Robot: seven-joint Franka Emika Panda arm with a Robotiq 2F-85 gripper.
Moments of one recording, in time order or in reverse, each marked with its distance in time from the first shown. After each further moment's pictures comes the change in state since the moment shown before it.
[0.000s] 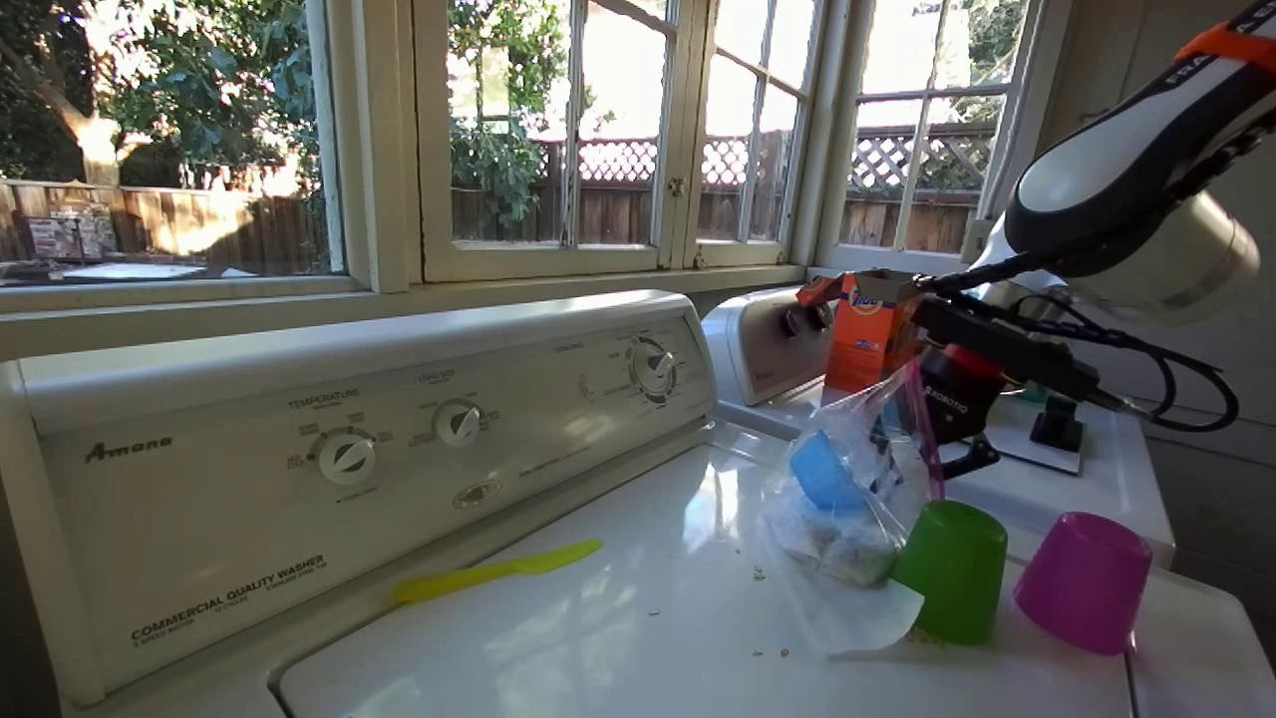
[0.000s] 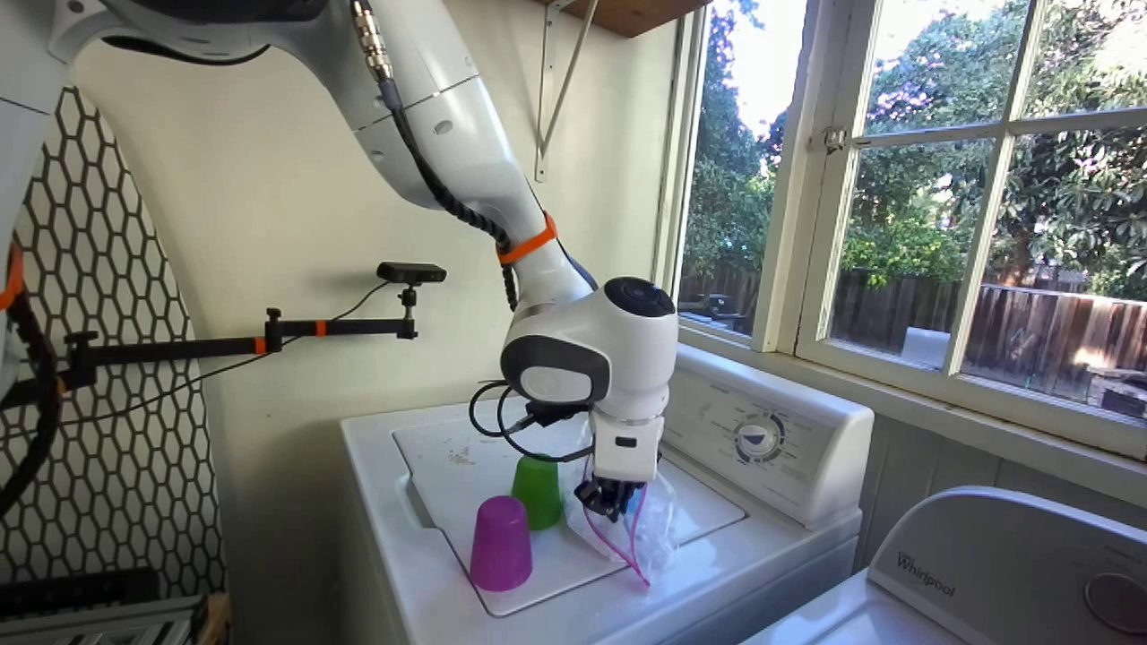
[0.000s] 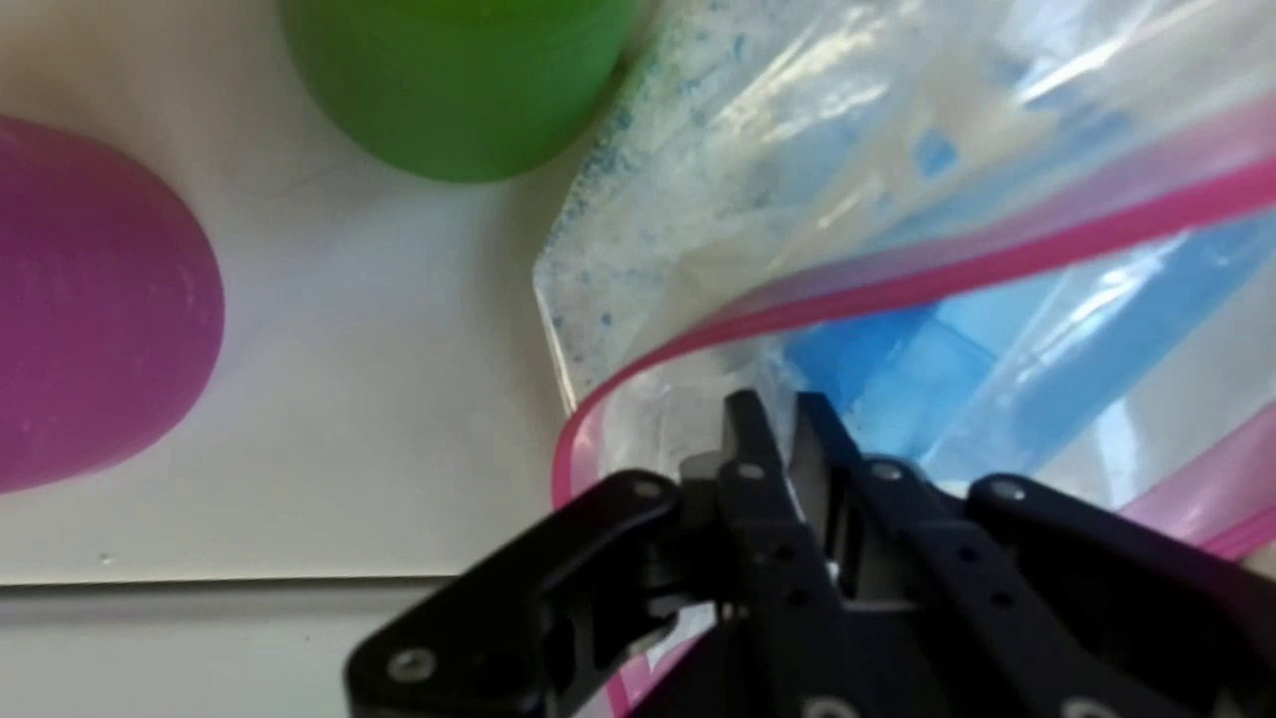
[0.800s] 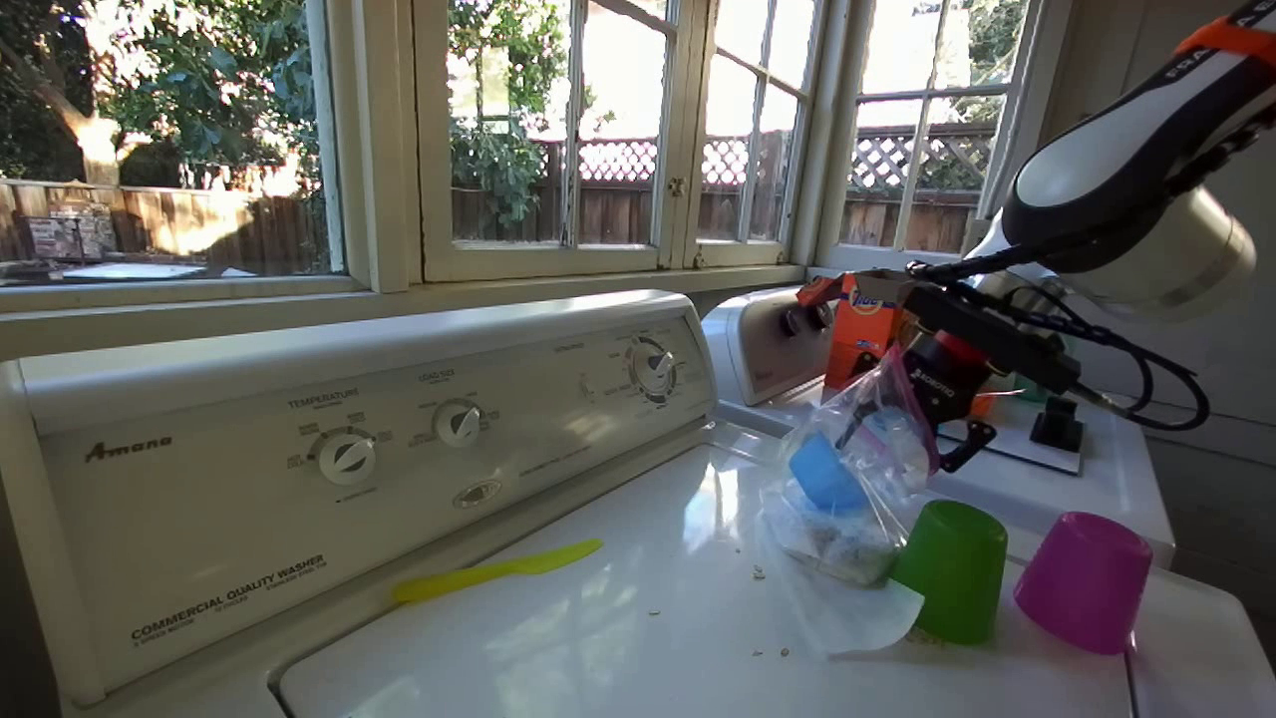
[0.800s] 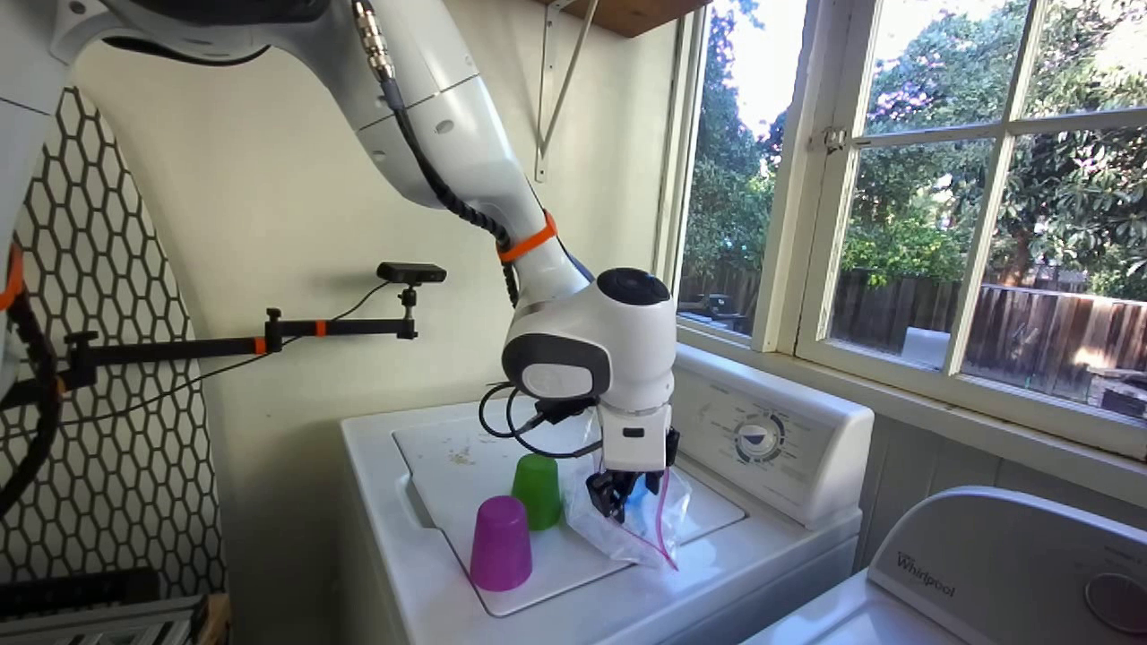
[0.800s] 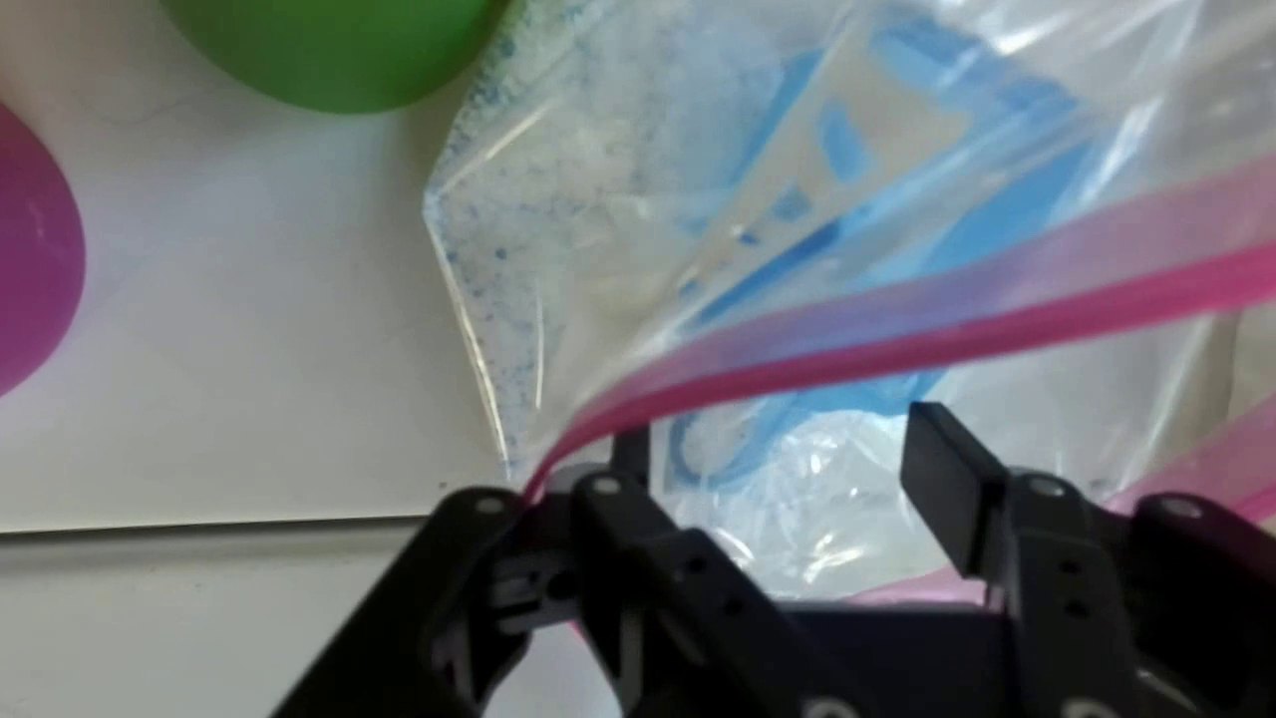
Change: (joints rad) arm 0.002 0.002 0.006 0.009 0.000 0.093 -0.004
